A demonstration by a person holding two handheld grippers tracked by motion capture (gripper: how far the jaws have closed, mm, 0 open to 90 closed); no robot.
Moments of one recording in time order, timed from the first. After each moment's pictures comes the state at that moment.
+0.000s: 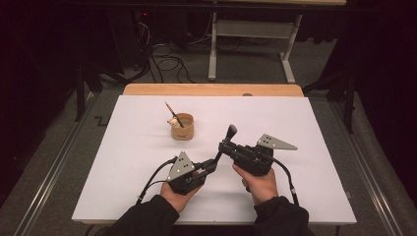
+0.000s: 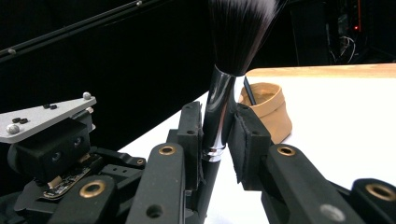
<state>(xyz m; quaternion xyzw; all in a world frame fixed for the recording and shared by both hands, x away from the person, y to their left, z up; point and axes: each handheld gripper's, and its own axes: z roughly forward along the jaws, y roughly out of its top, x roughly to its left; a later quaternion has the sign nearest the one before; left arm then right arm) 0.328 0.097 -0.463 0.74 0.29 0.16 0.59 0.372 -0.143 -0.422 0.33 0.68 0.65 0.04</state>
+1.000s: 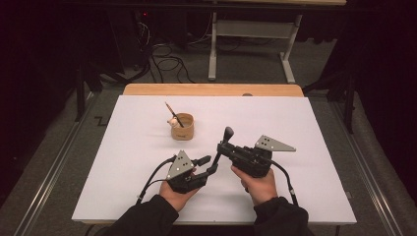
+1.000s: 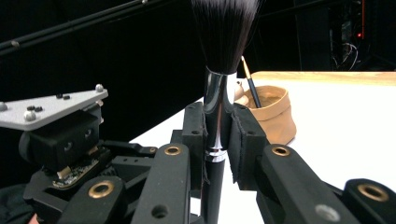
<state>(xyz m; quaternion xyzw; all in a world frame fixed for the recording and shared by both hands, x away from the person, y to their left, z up) 0.330 0.099 -0.461 0.74 0.30 0.16 0.58 0.367 -0.138 -0.420 0.32 0.69 0.65 0.06</state>
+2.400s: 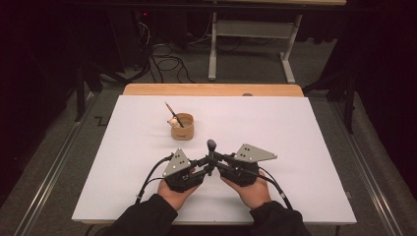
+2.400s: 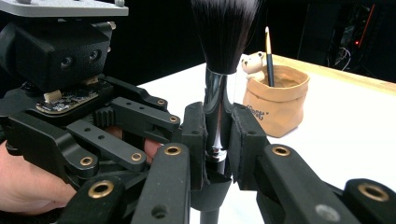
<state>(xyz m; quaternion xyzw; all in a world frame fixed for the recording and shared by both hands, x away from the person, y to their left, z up) 0.331 0.105 -0.458 0.73 0.30 0.14 0.59 0.350 -0.108 -0.427 0.25 0.77 0.58 0.12</state>
